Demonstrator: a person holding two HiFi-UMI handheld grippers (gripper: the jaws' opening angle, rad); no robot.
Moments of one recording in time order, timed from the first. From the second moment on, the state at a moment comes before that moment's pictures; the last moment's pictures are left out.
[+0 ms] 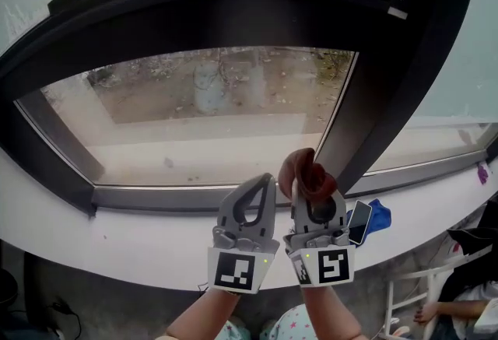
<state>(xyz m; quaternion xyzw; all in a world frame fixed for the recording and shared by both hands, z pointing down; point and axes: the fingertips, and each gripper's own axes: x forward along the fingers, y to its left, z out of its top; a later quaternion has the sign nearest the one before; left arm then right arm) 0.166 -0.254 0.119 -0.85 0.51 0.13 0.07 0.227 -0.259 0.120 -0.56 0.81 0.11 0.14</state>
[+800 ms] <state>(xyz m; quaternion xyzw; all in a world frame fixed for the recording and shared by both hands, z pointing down) 0.136 -0.285 0.265 -0.82 0.55 0.11 0.11 0.188 -0.277 0.217 -0.53 0.80 0.25 0.13</state>
